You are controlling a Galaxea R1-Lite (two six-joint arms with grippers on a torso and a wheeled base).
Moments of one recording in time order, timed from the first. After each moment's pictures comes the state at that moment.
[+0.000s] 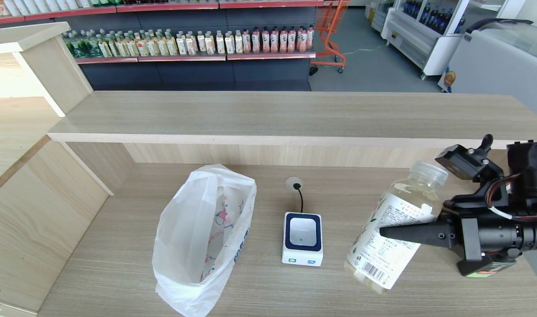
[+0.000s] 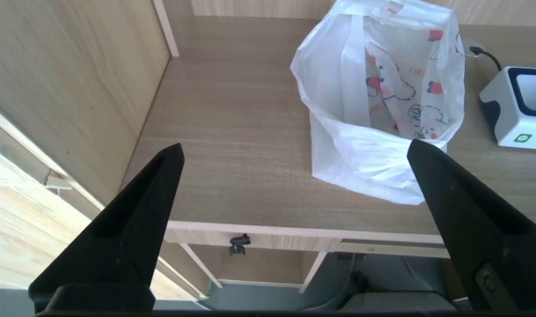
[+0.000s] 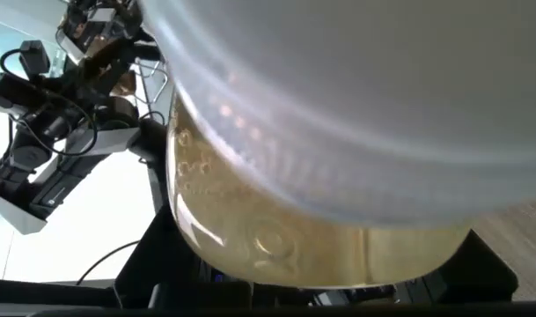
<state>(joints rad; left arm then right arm) 0.00 0.00 0.00 0.00 0.00 0.00 0.23 1.45 -0.67 -0.29 1.00 0.07</state>
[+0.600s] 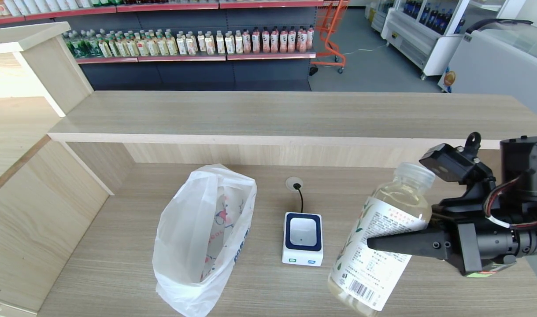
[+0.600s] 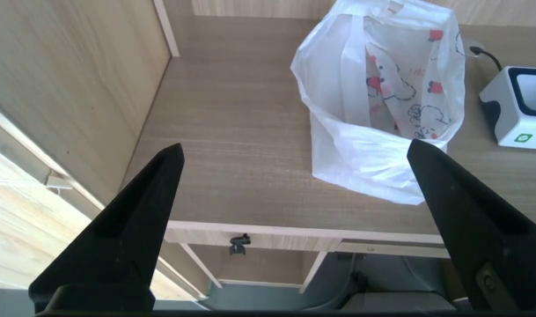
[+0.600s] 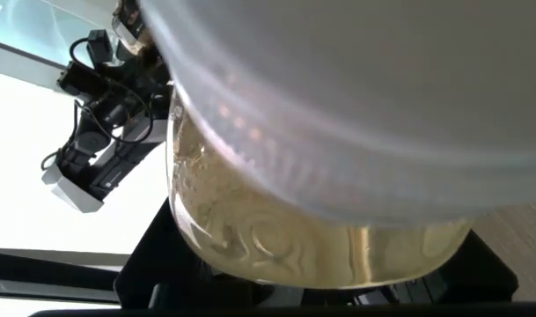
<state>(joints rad) 0.00 0.00 0.00 0.00 0.00 0.00 0.36 1.44 -0.67 -0.37 1.00 0.21</state>
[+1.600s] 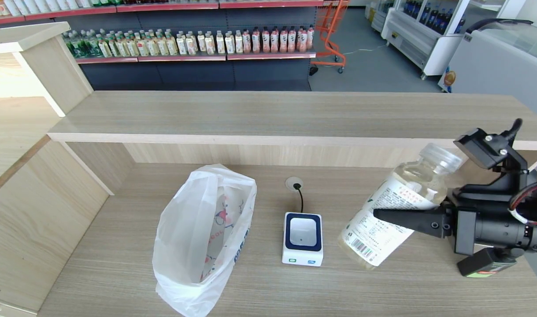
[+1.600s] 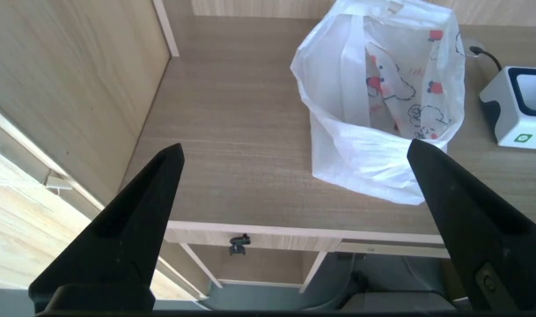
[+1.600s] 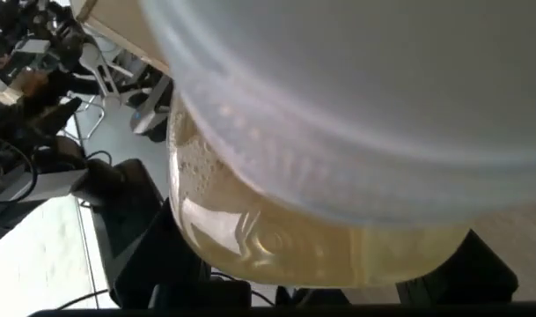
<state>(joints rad) 0.00 0.00 0.00 0.00 0.00 0.00 0.33 1.34 -0.63 -0.45 0.69 0.11</state>
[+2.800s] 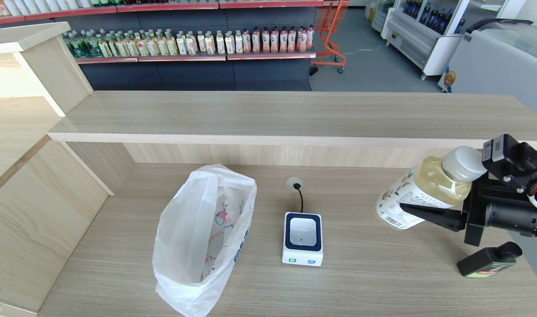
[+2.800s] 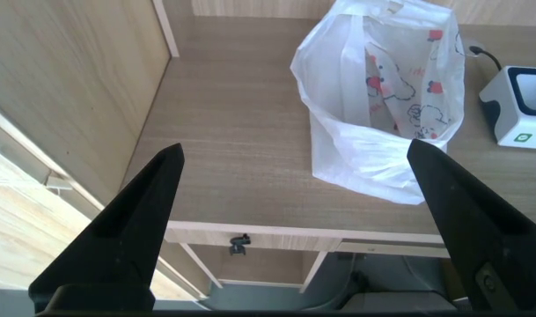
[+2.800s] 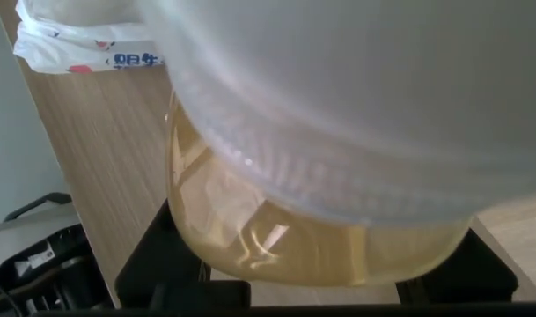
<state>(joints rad) 0.00 0.00 0.00 0.00 0.00 0.00 0.11 1.37 -0.63 -0.45 0.70 -0.64</state>
